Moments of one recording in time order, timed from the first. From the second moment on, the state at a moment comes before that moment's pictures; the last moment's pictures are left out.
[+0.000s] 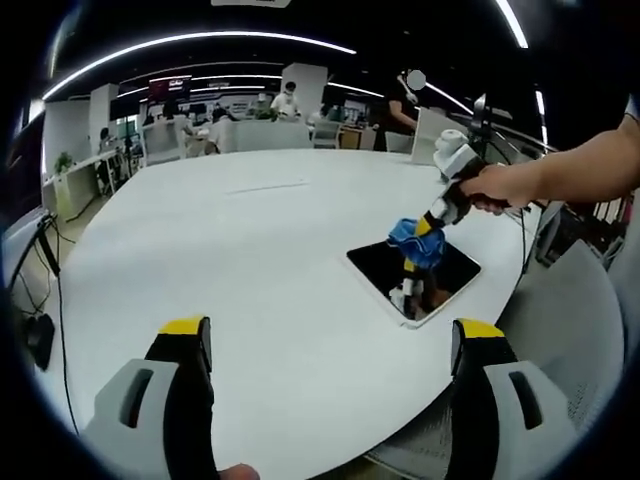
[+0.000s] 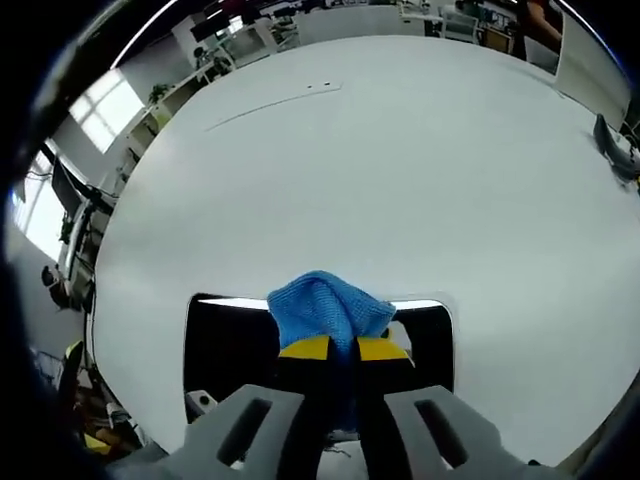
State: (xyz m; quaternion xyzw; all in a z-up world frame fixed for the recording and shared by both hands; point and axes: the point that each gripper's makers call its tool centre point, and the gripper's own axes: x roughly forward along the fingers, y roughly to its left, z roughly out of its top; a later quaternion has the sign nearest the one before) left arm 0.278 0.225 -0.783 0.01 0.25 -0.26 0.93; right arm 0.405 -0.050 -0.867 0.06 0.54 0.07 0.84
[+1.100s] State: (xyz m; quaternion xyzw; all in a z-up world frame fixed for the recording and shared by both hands) left arm 0.276 0.231 -0.785 0.01 0.26 -0.26 0.93; right arm 0.415 0.030 -0.869 0.04 0.54 0.13 0.83
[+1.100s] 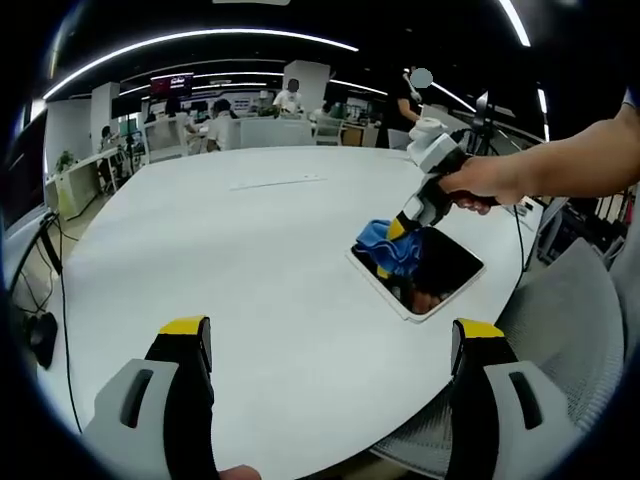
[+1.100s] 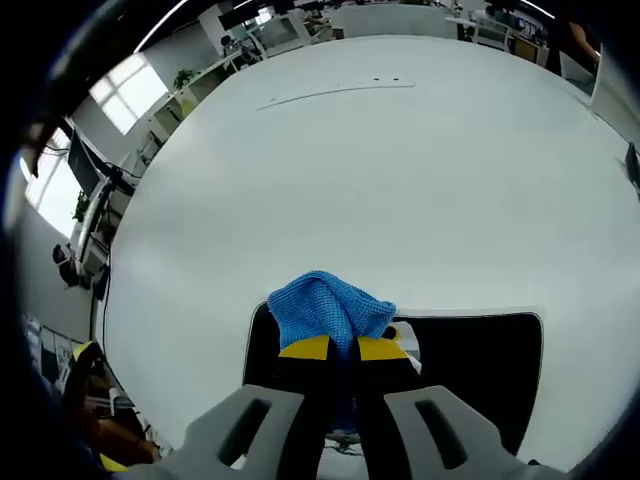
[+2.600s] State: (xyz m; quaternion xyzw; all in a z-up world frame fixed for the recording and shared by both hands) left arm 0.277 0.231 -0.782 0.02 0.26 -0.25 0.93; right arm 0.377 0.060 -0.864 0.08 0.54 0.16 0.82
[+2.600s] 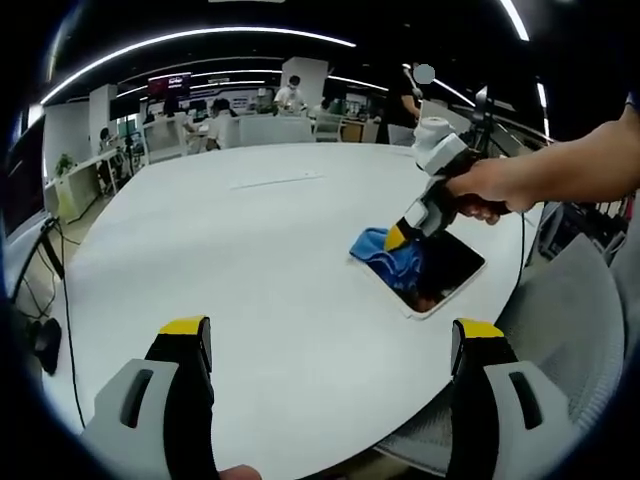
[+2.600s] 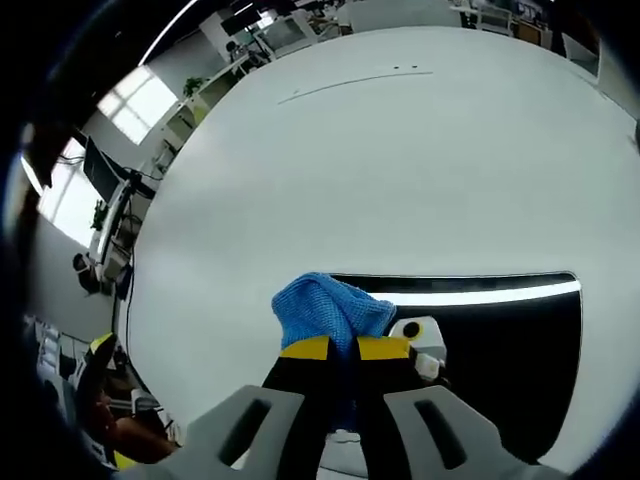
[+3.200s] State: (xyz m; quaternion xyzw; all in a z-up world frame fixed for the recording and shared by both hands) left arm 0.277 0.225 -0.782 0.02 0.25 -0.25 0.93; right arm 0.358 0.065 -0.867 0.05 0.56 0.18 0.81
